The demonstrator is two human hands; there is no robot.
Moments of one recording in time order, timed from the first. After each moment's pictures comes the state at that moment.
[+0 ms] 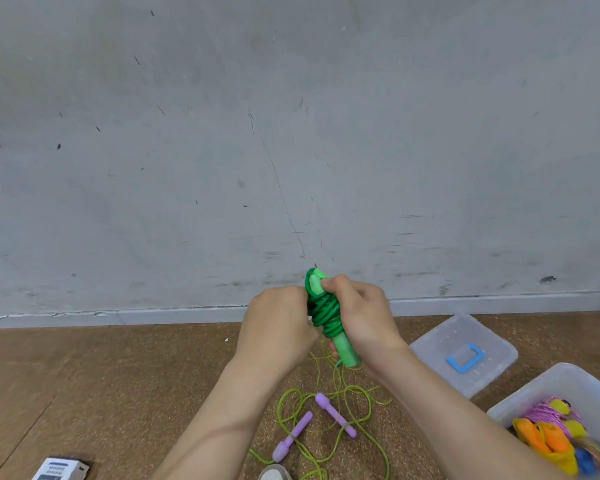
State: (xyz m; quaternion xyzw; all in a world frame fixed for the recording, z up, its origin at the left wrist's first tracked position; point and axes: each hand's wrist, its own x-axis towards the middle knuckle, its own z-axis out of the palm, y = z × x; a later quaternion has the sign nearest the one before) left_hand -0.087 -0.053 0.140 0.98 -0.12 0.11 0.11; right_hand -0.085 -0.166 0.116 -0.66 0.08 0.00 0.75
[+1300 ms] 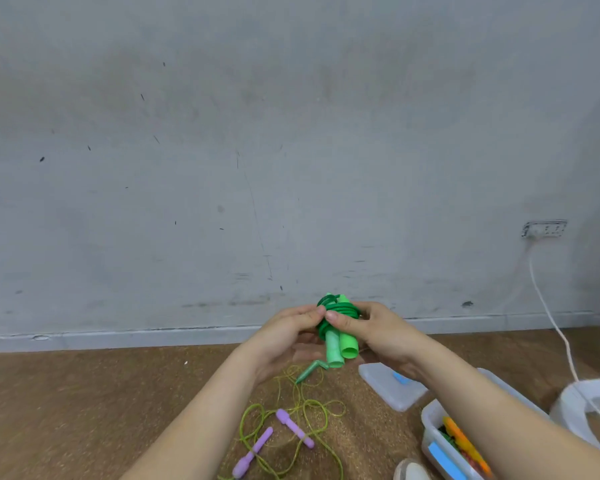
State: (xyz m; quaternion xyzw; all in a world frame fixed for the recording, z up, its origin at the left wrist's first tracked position) left_hand -0.116 -0.051 0.123 0.63 -0.12 -0.28 0.72; right_hand -0.157 -0.218 0.142 -0.75 0.02 0.12 0.65
